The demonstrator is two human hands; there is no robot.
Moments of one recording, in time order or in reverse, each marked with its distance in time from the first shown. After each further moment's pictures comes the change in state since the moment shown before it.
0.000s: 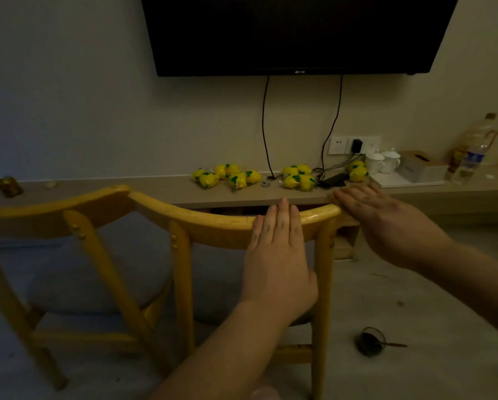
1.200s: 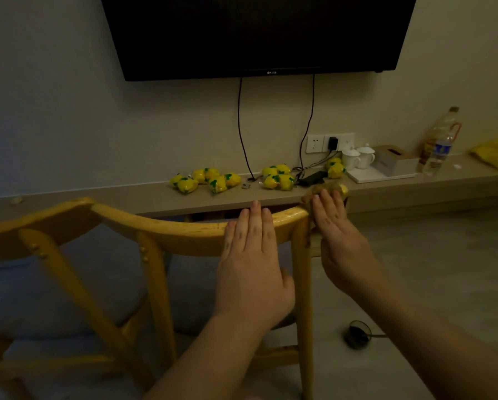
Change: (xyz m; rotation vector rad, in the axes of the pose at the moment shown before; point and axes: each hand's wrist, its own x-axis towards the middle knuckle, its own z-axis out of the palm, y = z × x) left_hand 0.000 0.000 0.013 -0.014 0.089 0.013; right_hand -0.017 -0.041 0.062 0.315 0.356 0.183
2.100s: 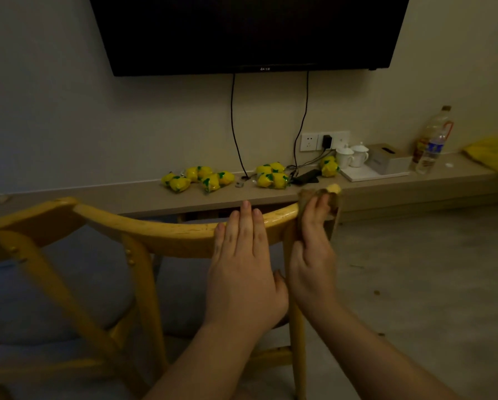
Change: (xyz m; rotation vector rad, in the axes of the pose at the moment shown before) left_hand 0.001 0.005 0.004 -0.004 -0.001 -0.028; right_hand 0.001 -0.051 0.037 0.423 0.288 0.317
